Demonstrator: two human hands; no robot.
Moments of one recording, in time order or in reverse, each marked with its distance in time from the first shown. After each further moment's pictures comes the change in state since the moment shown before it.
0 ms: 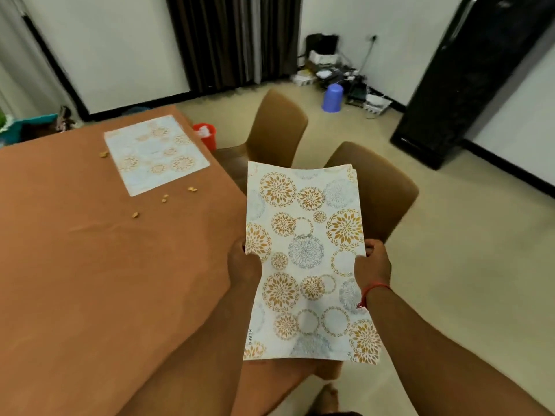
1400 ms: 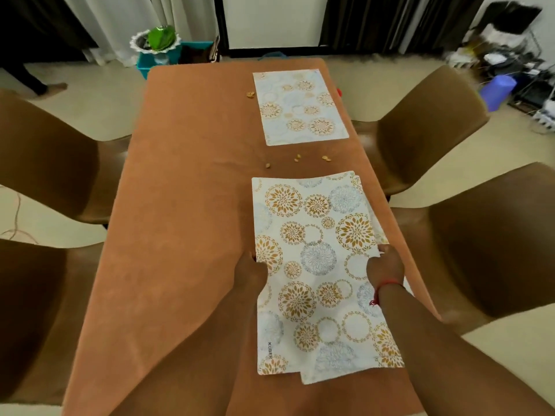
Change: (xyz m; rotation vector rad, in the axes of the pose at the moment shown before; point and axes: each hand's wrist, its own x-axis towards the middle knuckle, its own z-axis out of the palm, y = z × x) left_hand 0.055 -0.123 -0.226 -0.002 0.194 -0.357; right_hand -0.077 -0.036 0.238 -0.358 -0.383 -0.056
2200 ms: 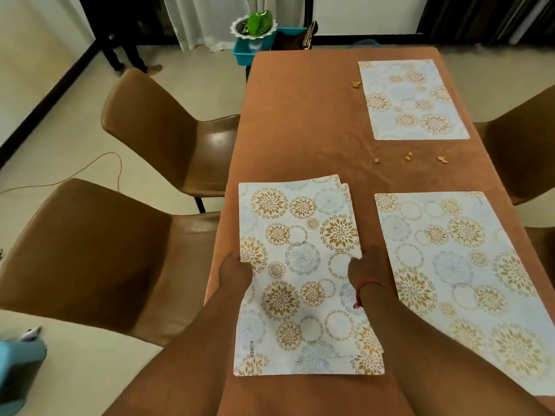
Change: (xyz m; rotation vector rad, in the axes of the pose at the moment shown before) left_hand 0.014 -0.085 -0.256 0.150 0.304 -0.185; right_hand -0.162 -0.083 0.204 -0.315 -0.205 -0.193
